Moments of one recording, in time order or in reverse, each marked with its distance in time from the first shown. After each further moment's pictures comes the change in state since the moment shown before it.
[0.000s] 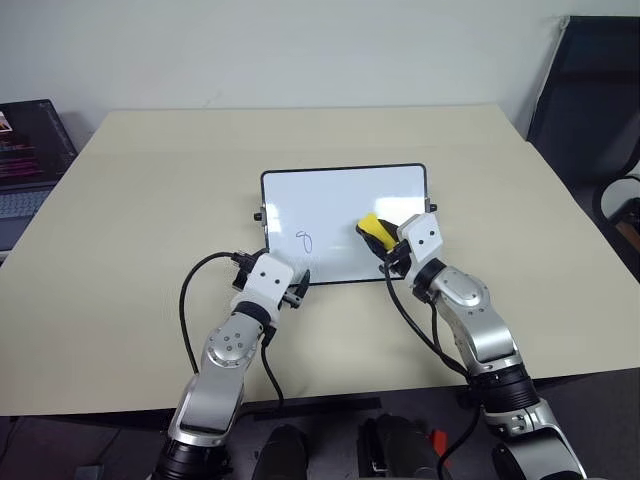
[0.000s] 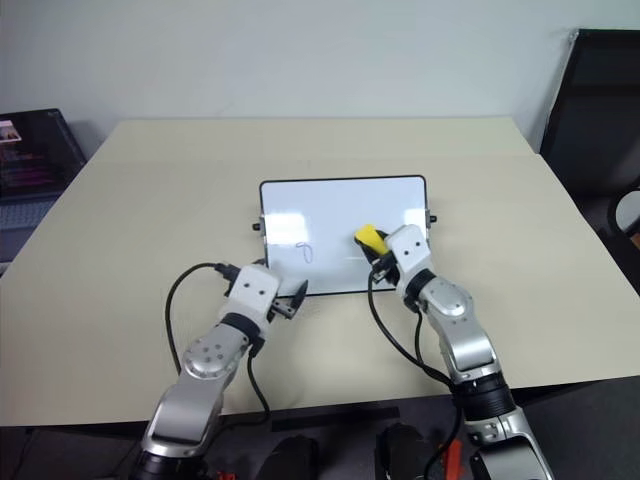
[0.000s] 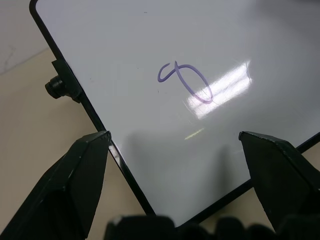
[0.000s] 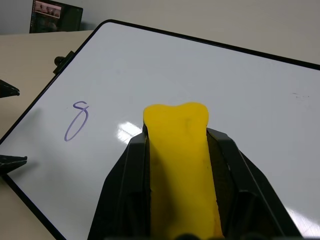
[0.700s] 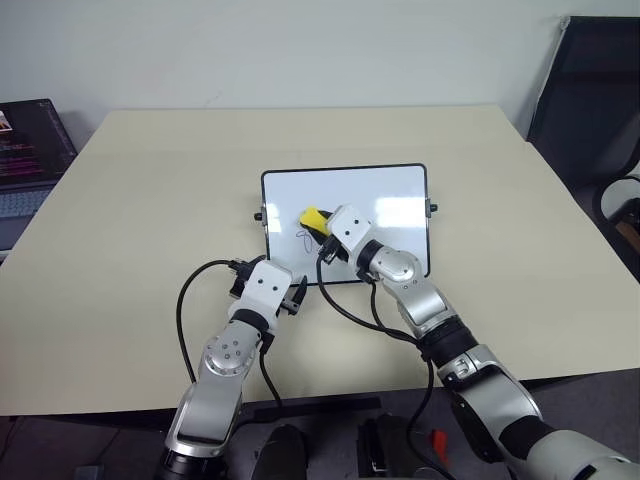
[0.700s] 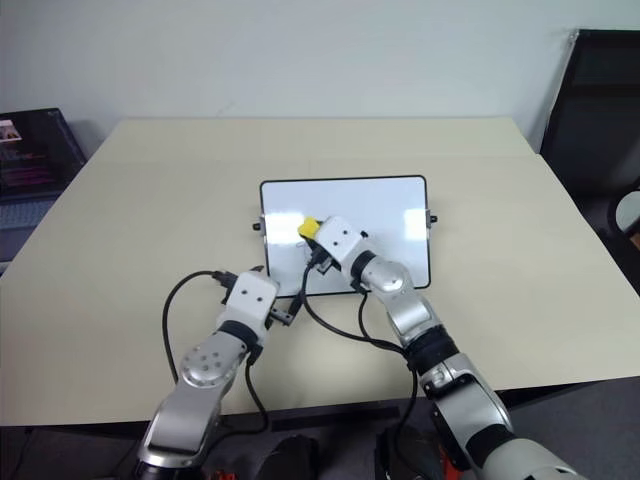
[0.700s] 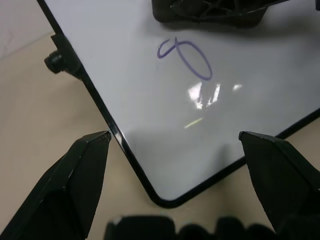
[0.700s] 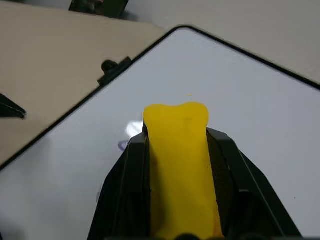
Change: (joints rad) left arm 0.066 -0.003 0.000 -0.044 0.007 0.022 0.011; right arm -0.328 0.164 0.156 0.543 -0.201 -0.246 -0.060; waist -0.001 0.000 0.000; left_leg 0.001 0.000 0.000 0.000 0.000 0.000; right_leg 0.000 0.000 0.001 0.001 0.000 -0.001
